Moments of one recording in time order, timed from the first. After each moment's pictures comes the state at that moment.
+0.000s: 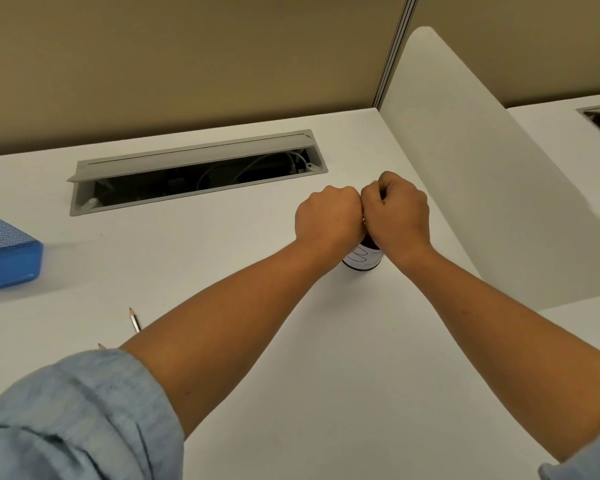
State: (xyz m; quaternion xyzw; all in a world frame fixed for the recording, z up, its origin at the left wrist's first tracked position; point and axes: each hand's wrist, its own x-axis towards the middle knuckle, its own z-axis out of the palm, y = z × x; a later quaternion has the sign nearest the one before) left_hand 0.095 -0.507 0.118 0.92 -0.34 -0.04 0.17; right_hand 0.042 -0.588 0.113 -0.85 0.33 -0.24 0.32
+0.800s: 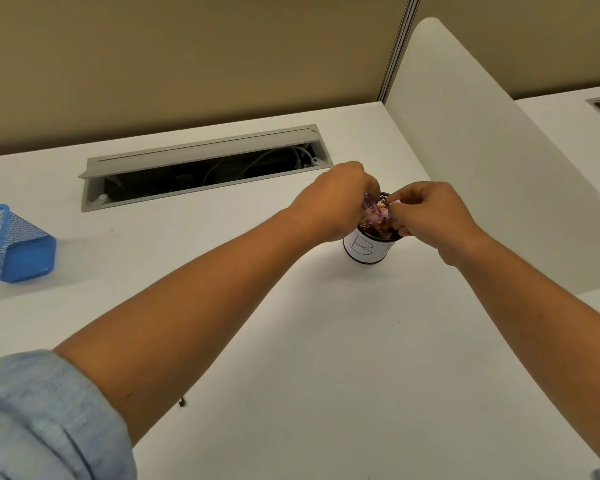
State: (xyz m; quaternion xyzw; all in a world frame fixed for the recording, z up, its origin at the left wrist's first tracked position) left_hand 0.114 -0.488 0.141 0.84 -0.48 -0.10 0.22; right_hand 0.011 -0.621 0.123 -0.80 0.37 -0.08 0.46
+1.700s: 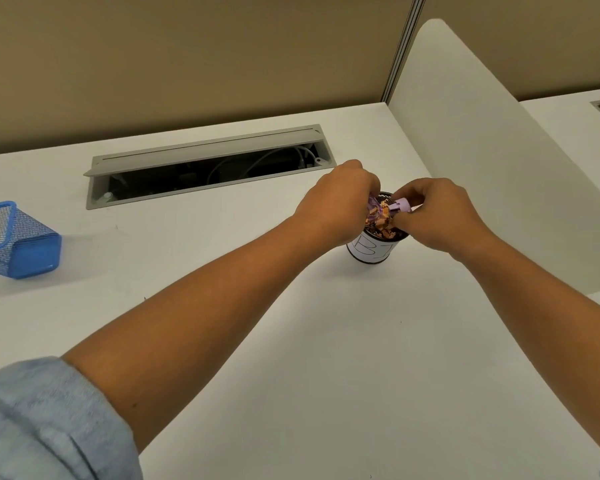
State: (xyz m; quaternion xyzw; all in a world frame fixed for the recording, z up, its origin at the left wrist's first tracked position) left_hand 0.104 -0.489 0.140 0.88 -0.42 -0.08 0.22; right_hand 0.007 -0.621 0.128 -0.89 0.31 -0.08 0.32
